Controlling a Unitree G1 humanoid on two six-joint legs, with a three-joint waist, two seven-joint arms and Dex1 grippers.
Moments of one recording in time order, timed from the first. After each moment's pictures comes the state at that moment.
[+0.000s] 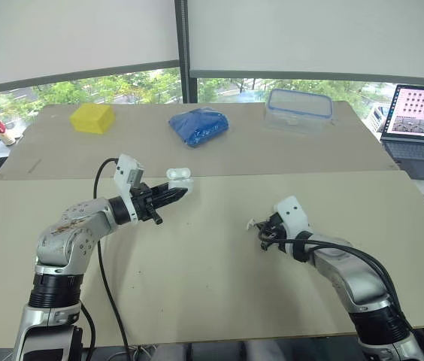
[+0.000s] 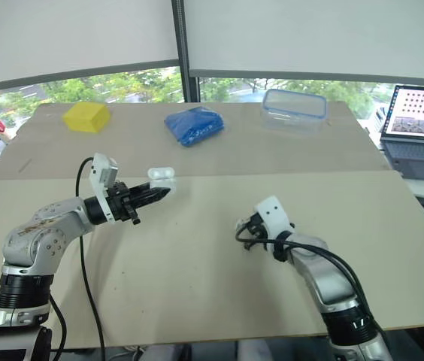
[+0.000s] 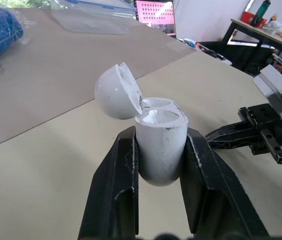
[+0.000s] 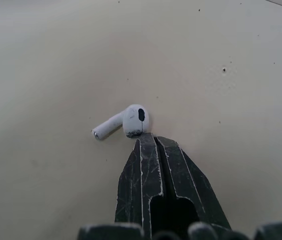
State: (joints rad) left arm -0.45 0.55 0.12 -0.10 -0.61 0.70 -0.83; right arm -0.30 -0.43 0.14 -0.24 0.20 0.77 0.43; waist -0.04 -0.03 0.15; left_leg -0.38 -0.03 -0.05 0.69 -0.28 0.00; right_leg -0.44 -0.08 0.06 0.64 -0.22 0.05
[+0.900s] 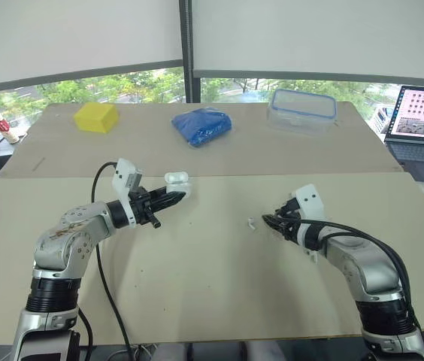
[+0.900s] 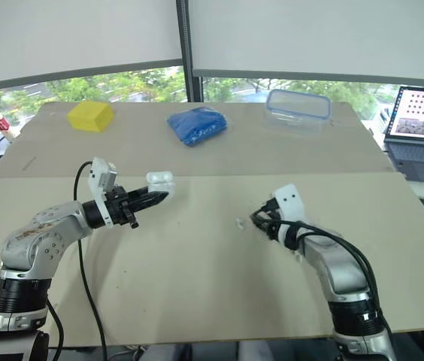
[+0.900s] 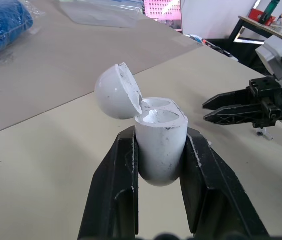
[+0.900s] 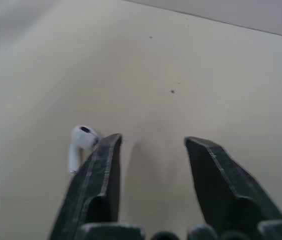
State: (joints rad) left arm -0.42 0.56 0.12 -0.12 -0.61 0.70 -0.82; right arm -0.32 -0.43 -0.01 -0.27 0.29 0.87 0.45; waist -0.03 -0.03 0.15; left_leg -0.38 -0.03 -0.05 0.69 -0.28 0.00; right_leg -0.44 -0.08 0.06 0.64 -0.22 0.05
